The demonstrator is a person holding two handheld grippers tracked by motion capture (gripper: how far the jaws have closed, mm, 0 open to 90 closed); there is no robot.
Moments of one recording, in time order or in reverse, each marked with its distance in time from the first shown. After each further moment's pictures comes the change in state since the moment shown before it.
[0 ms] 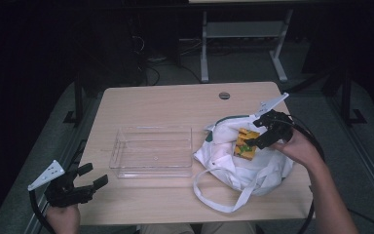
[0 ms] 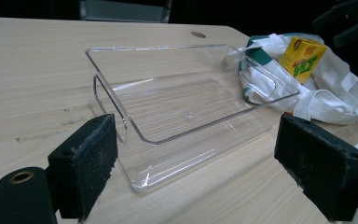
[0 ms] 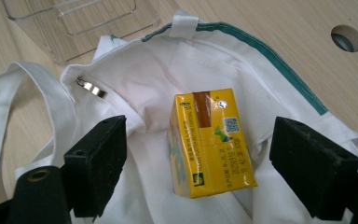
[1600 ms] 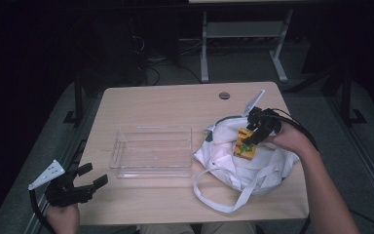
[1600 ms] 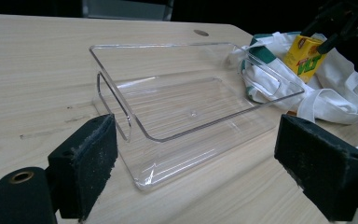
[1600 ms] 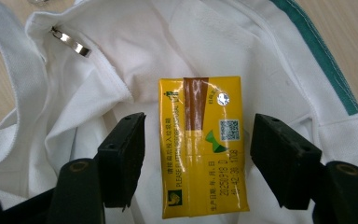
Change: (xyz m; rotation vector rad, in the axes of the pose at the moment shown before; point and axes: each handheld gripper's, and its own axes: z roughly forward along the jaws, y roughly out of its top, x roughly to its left) left arm 0.002 -0.001 0.001 0.008 0.008 -0.001; right arm -0.015 0.021 0.033 0.235 0.061 -0.105
